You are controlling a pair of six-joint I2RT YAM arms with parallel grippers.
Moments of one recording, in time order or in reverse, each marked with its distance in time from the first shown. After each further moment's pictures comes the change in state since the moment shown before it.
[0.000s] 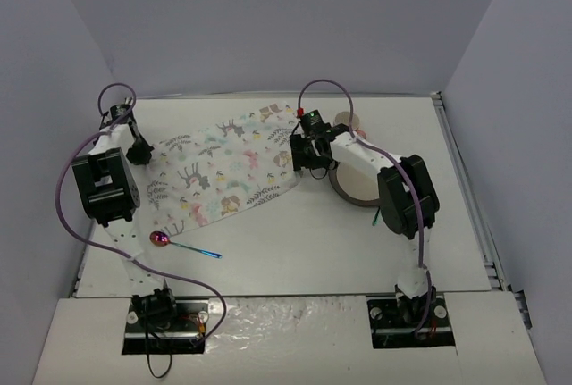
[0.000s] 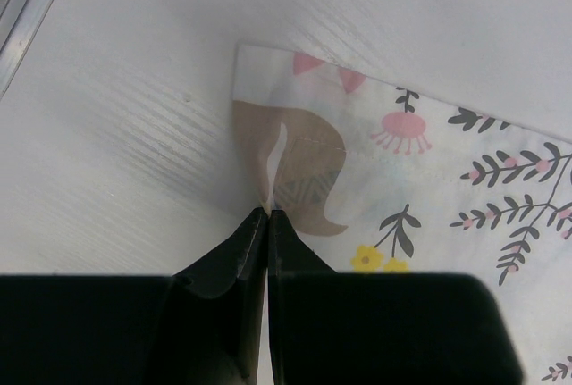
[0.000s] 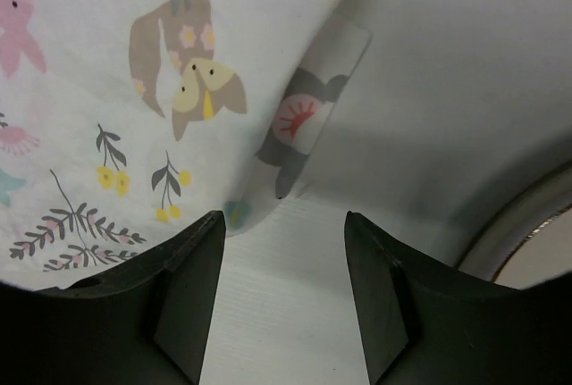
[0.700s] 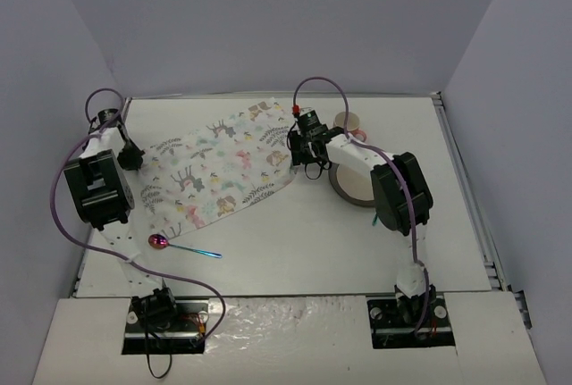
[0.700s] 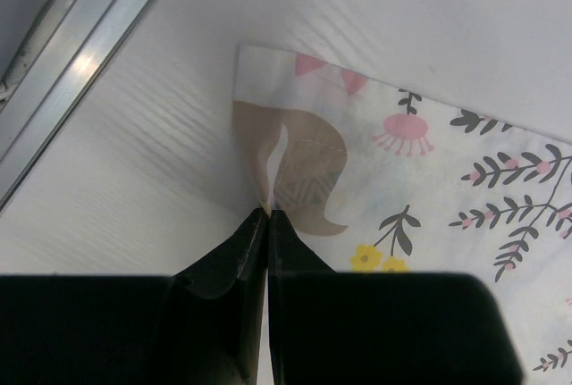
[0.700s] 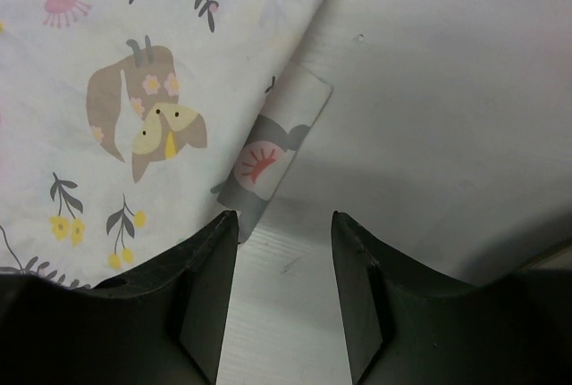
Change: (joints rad) left arm 0.058 -0.022 -0.031 -0.015 0.011 -0.010; right arm -0.014 0.046 -0.003 0.156 0.072 -0.056
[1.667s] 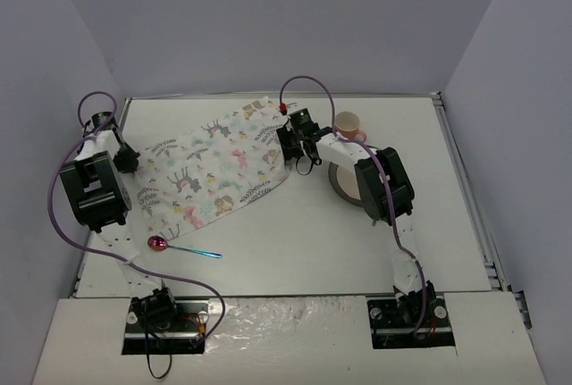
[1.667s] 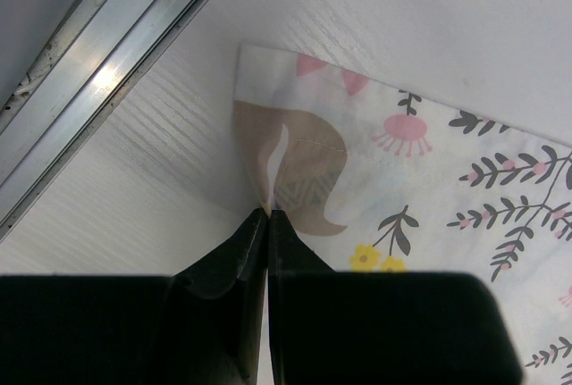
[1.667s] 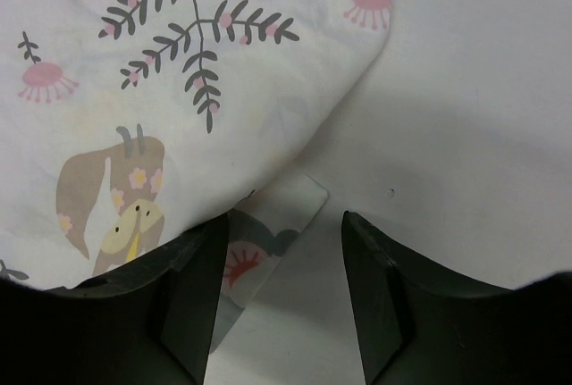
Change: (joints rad) left arm 0.036 -0.018 -0.033 0.014 0.010 -0.023; right arm -0.006 0.191 0.156 0.146 -0.027 -0.165
